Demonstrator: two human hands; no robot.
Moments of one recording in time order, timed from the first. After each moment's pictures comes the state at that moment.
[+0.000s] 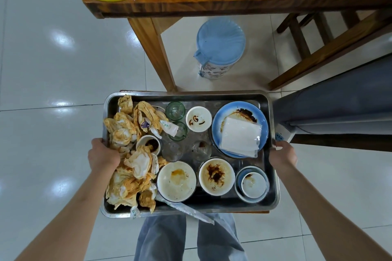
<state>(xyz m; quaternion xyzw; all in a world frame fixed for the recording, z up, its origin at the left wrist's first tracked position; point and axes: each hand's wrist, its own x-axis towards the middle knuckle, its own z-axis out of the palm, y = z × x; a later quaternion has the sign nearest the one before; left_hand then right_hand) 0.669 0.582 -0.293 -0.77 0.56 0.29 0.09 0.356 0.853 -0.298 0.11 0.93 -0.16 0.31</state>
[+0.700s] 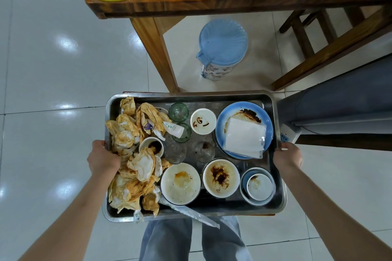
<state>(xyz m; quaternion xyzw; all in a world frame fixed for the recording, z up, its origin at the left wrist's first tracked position) 0.680 0.580 -0.298 -0.76 0.58 0.28 0.07 0.359 0.852 -0.304 0.14 0.93 -0.19 0.28</state>
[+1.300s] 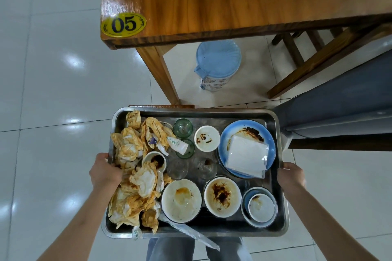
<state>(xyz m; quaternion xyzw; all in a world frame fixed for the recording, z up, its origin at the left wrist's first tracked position) 0.678 0.594 -0.253 -0.74 0.61 0.27 0.07 0.372 0.889 -0.278 0.19 0.90 -0.21 0.33</state>
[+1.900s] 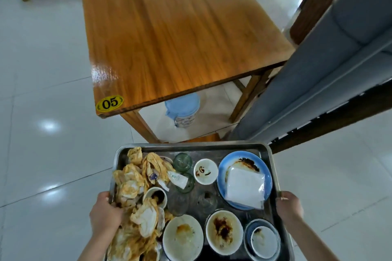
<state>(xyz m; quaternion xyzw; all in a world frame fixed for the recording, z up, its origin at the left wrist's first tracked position) 0.659 0.640 -0.133 -0.66 0.69 0.30 0.05 0.400 0.993 -0.157 0.23 0.90 -0.27 0.27</state>
